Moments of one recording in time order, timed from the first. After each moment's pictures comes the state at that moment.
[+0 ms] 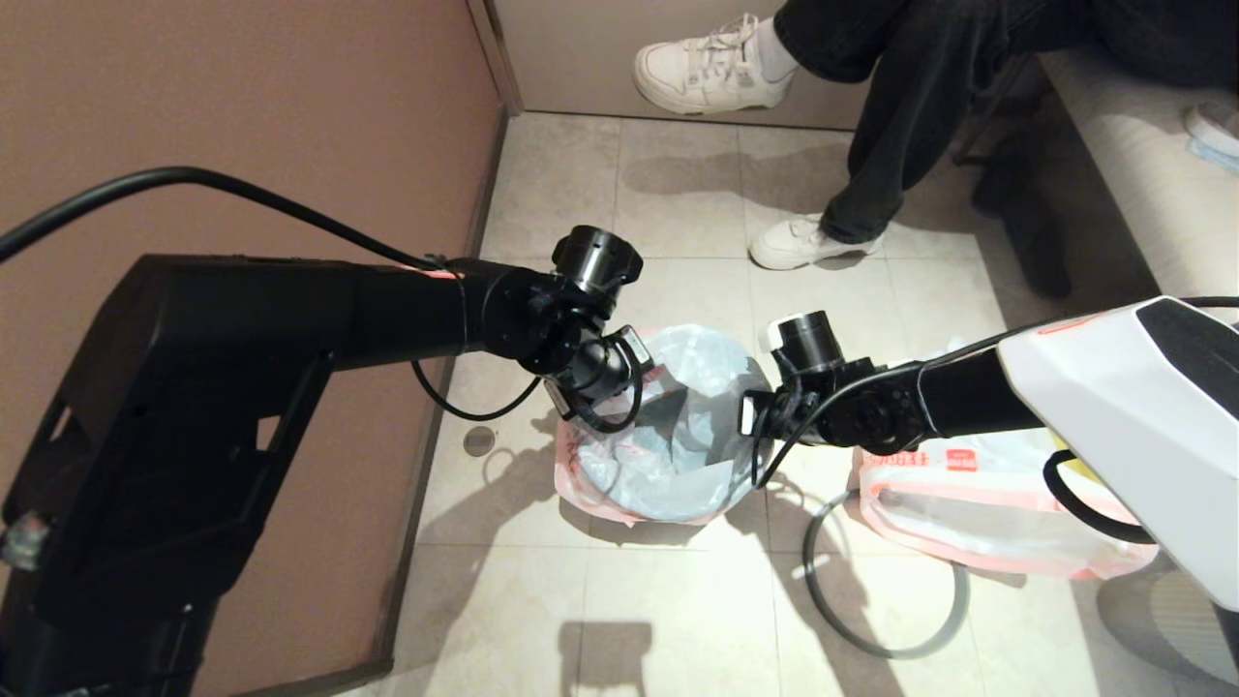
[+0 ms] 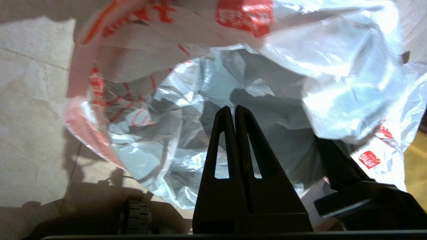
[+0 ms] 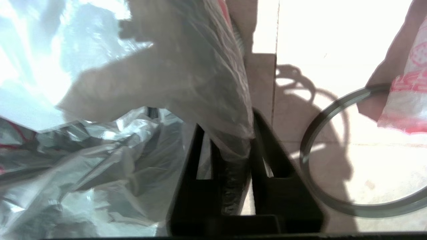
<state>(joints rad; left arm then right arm) -0.57 2.23 -1.94 0.45 0.22 -0.88 0.48 2.30 -1.64 -0.04 -0.25 0.41</state>
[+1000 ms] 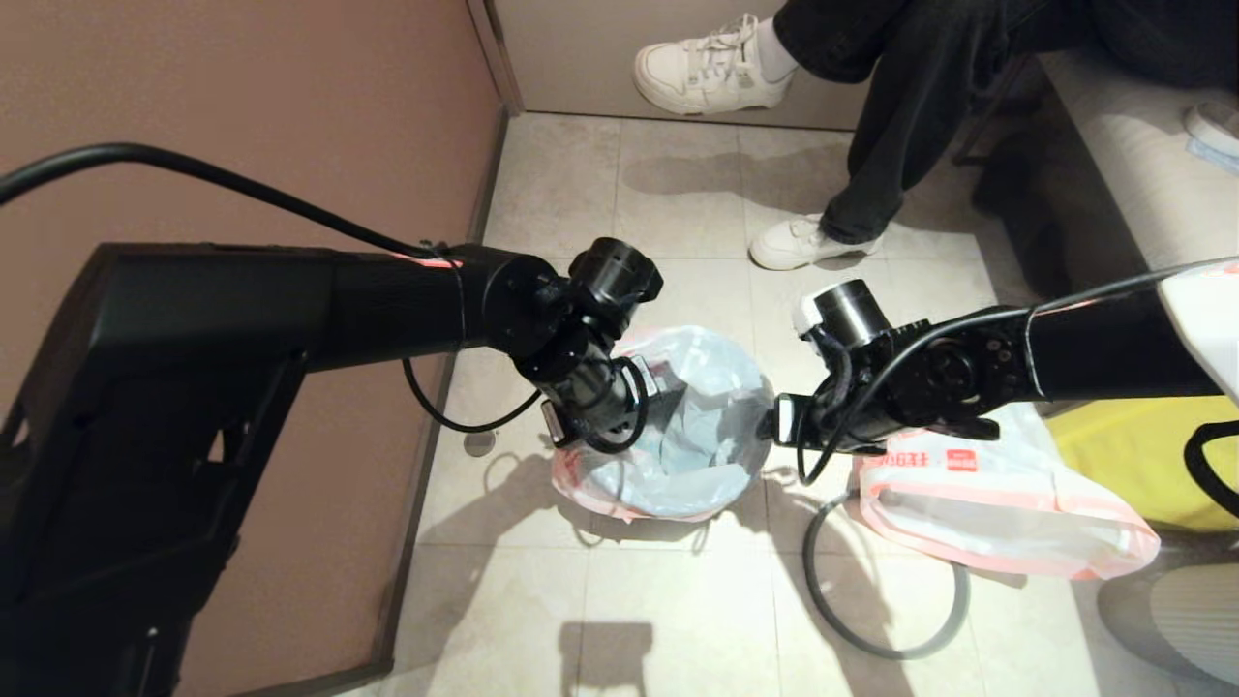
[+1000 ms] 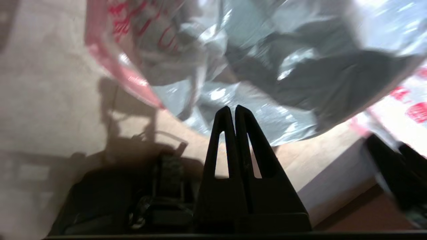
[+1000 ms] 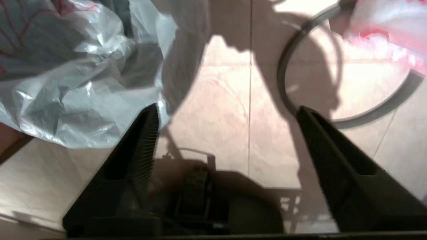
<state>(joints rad) -0.62 2.19 -1.93 0.67 0.22 -0.86 0.49 2.09 -1.56 0.32 -0.19 0.48</state>
